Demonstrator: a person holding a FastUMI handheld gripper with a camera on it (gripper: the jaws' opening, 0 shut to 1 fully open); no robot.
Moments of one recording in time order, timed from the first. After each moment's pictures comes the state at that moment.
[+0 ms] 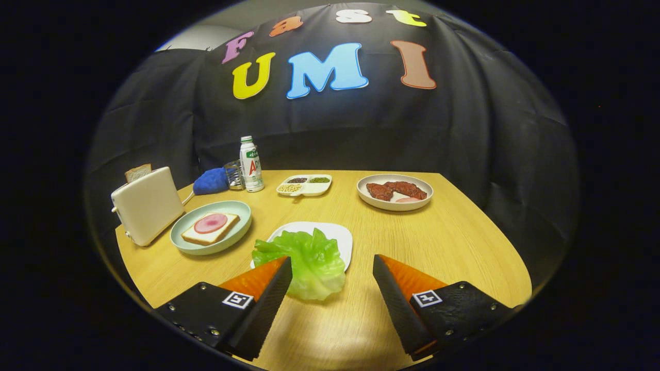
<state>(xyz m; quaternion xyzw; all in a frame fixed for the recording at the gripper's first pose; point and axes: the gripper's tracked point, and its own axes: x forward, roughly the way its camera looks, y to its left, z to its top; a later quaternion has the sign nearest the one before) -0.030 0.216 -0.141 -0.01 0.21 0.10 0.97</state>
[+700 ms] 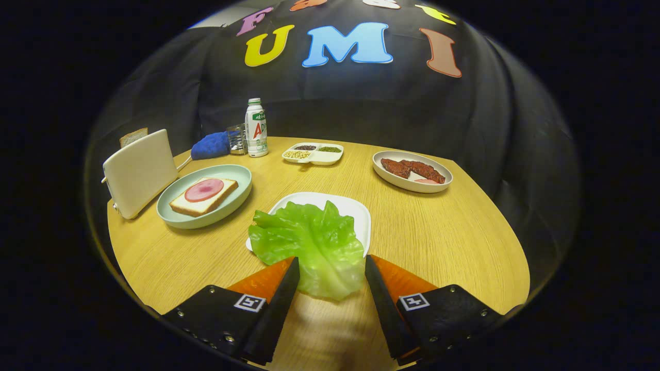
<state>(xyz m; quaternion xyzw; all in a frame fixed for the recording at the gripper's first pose) -0.021 0.240 -0.181 -0.07 0.28 0.11 0.95</state>
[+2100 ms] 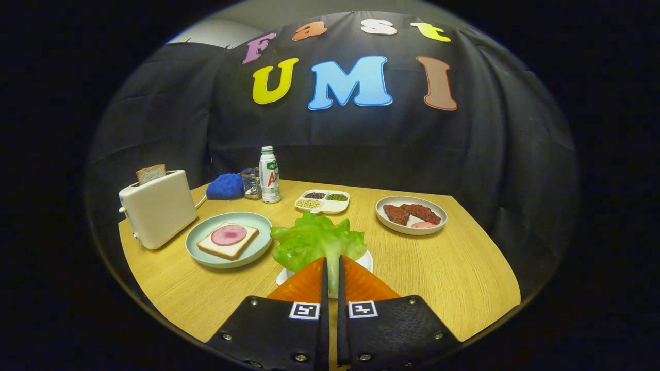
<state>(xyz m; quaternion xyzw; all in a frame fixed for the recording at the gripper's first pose) -0.030 0.268 -0.093 -0.04 0.16 0.13 0.98</state>
